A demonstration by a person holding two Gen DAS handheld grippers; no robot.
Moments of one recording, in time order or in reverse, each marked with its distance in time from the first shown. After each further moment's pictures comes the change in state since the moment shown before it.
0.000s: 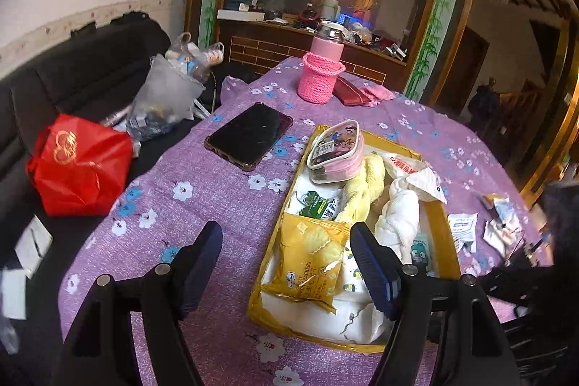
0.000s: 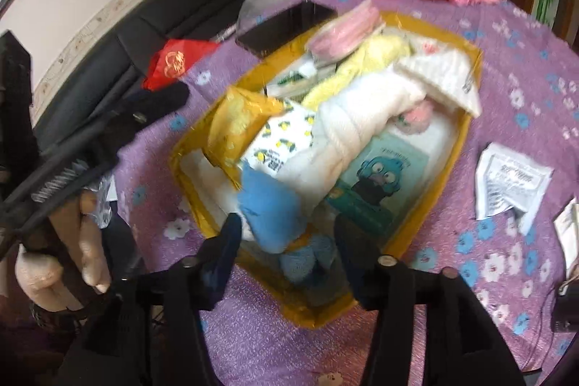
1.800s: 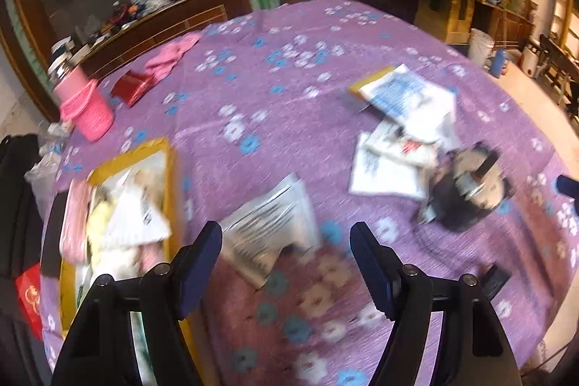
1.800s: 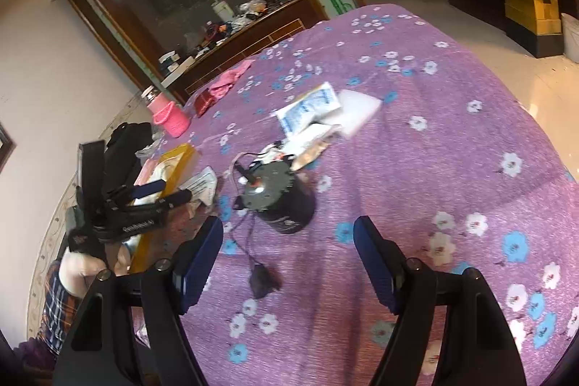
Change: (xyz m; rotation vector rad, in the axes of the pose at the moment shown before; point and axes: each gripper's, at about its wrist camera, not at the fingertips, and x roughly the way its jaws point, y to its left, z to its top) left arm 0.077 -0.296 -0.013 0.652 0.253 -0.186; right arm -0.203 -0.247 -0.203 0.629 -0.472 -0.152
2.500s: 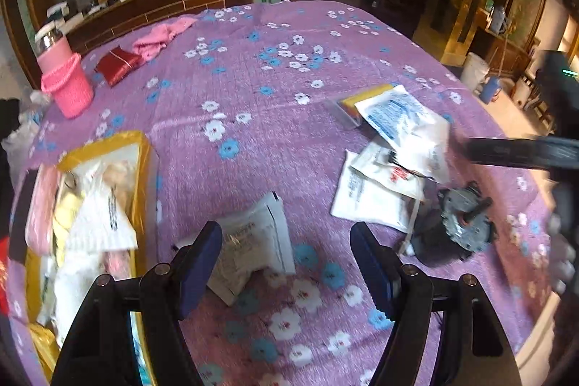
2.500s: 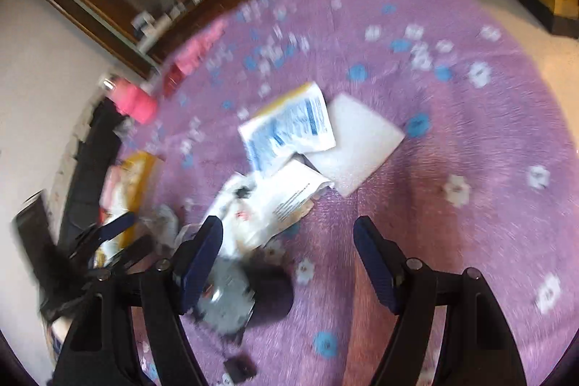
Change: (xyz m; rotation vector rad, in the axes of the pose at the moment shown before) left arm 0.015 0.012 0.008 -0.151 0.036 -0.114; right arm 0.124 -0.021 0.100 0.030 0.299 -0.031
